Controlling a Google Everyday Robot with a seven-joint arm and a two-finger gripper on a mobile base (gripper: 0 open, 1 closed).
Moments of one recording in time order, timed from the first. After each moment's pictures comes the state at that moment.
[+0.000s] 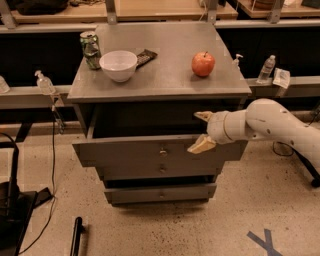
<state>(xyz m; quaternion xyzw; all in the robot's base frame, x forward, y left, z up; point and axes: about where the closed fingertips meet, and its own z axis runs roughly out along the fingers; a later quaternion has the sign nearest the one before) 0.655 -0.136 0.697 -0.61 0.67 0.04 0.42</state>
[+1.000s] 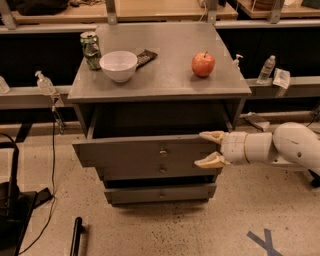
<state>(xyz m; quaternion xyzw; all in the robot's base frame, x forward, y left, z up) 0.581 -0.158 0.686 -0.60 0.64 0.12 0.47</state>
